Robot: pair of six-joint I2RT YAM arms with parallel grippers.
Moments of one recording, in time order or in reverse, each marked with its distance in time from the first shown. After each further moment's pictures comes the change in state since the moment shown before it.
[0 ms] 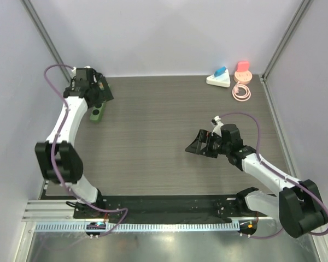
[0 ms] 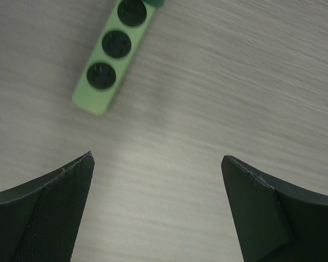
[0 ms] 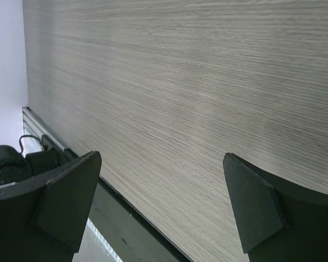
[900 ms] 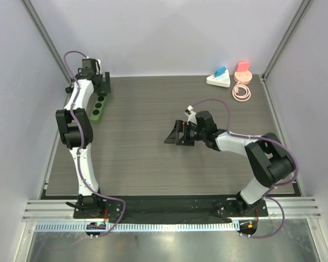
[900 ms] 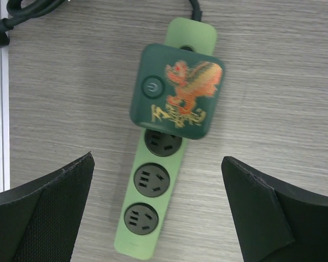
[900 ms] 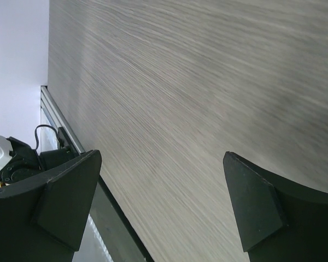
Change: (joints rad) left arm 0.076 0.688 0.589 0.071 -0.006 0.422; right arm 0.137 0.534 0.262 0.287 -0.106 0.020
